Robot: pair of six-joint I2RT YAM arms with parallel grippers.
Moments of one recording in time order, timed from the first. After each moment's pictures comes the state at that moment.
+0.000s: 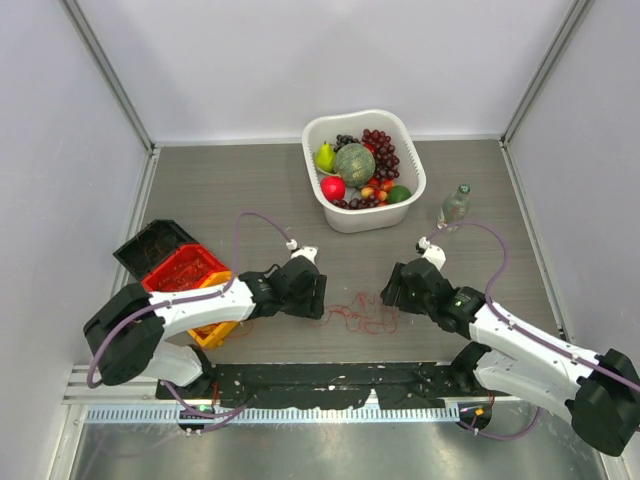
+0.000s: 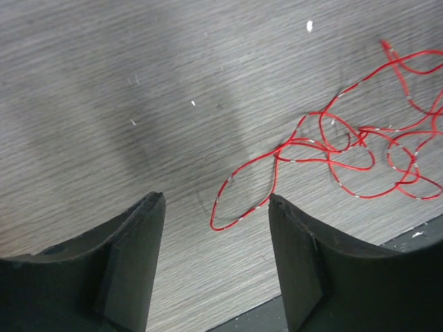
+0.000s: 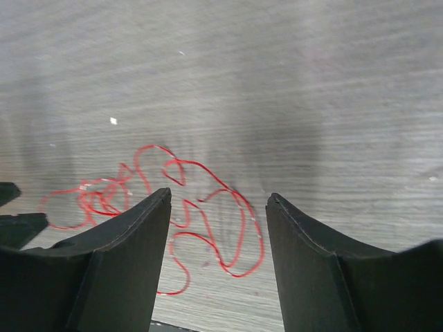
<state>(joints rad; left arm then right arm) -0.97 1.36 0.72 -0.30 -0.13 -0.68 0.72 0.89 0.47 -0.40 0.24 0.85</state>
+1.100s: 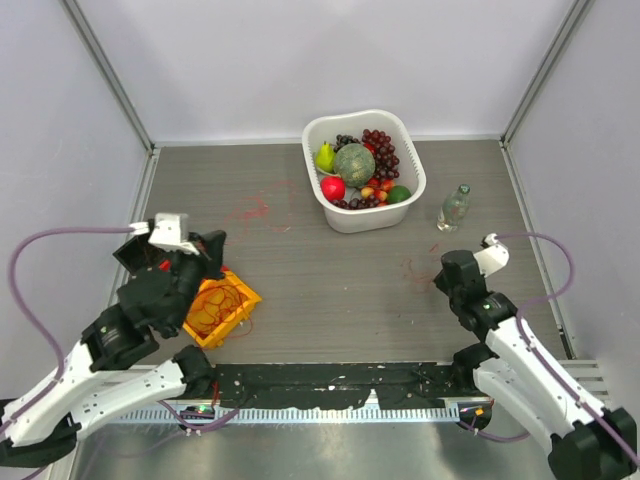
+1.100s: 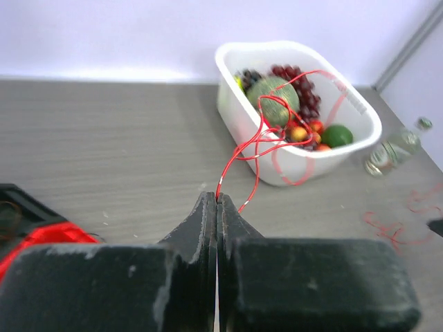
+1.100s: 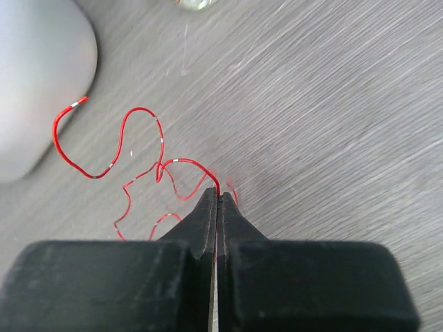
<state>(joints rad) -0.99 0.55 0.90 -0.44 -0.71 -0.27 0.41 0.74 0.43 -0.44 0.51 0.91</state>
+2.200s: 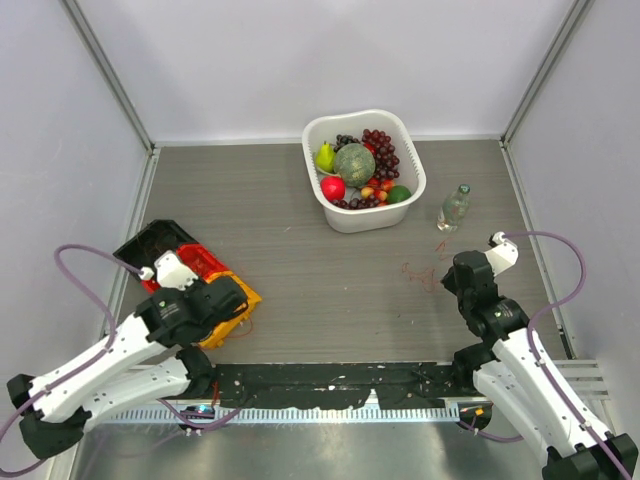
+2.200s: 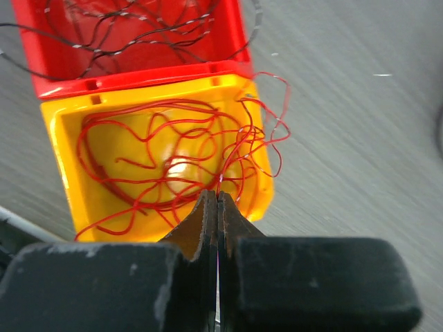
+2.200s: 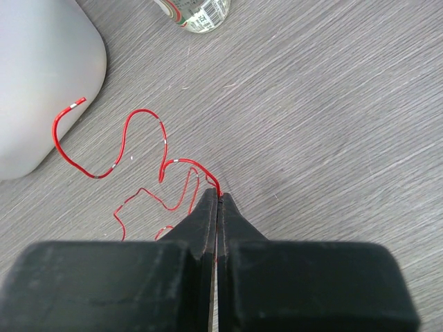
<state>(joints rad) -0.95 0.71 0.82 -1.34 -0.84 -1.59 0.32 0.60 0.46 -0.52 0.49 0.79</state>
